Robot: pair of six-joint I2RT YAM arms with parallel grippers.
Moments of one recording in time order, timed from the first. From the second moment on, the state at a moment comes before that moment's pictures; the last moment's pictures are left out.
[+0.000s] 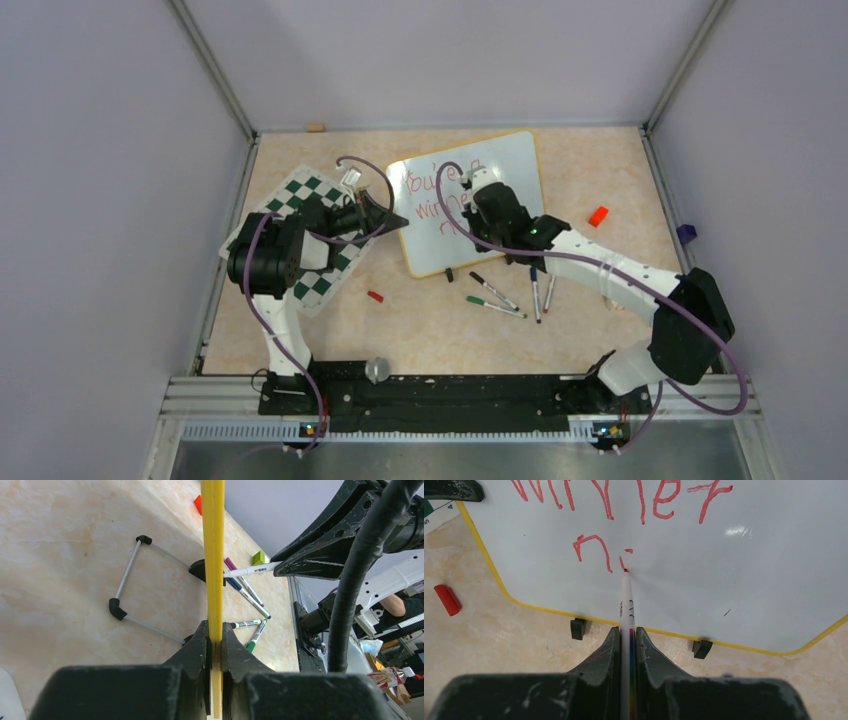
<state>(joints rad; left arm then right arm) -0.08 2.01 0.75 1.46 1.18 -0.90 0.75 1.45 1.09 -0.35 0.22 0.19</state>
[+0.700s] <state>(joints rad) -0.08 2.01 0.75 1.46 1.18 -0.90 0.73 1.46 1.15 -0.38 0.29 0.17</state>
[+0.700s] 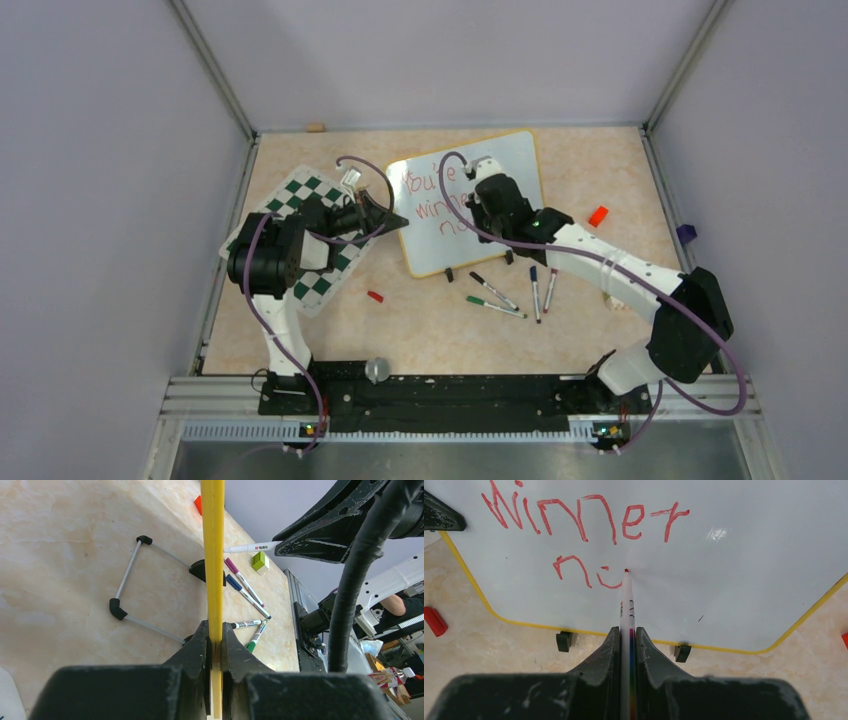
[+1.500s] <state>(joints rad) -0.08 2.01 0.75 1.46 1.18 -0.90 0.73 1.47 1.15 -0.34 0.20 0.18</state>
